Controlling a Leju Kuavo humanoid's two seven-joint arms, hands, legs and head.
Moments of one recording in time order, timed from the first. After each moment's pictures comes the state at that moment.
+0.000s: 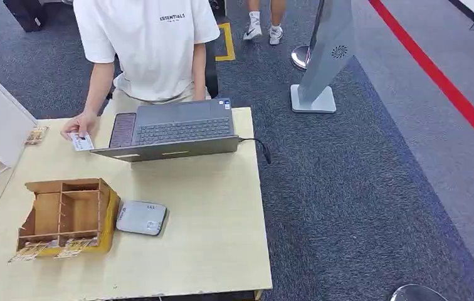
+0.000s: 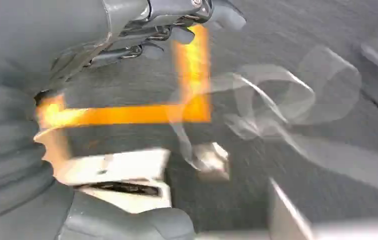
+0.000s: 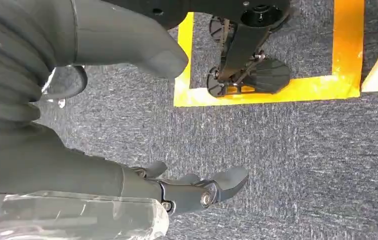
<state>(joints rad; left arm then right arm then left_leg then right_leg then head) -0.07 -0.10 1.32 -0.33 0.39 -0.29 -0.58 -0.04 0.06 -0.17 -0.18 0.18 -0.12 -0.14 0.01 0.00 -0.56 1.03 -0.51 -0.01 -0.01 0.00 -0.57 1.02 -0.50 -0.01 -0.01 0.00</state>
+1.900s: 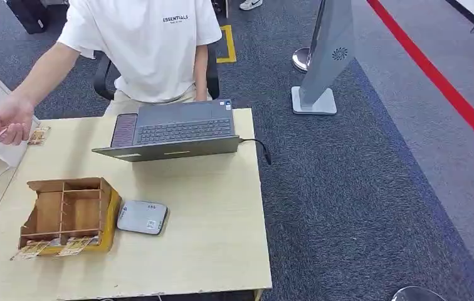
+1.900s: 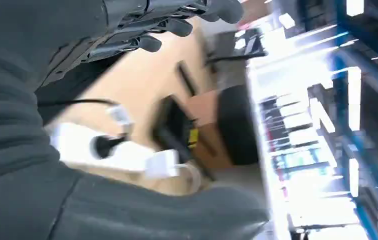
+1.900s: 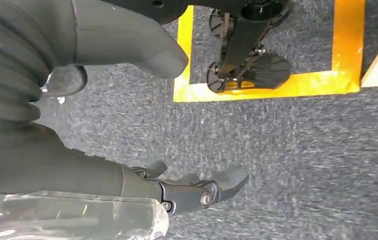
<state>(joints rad) -0.06 -0.20 0.96 -1.59 -0.07 0.18 -0.70 -0.05 0.06 -0.22 -0.18 0.28 -0.10 -0.14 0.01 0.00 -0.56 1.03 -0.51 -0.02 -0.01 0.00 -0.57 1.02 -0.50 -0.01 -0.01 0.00</state>
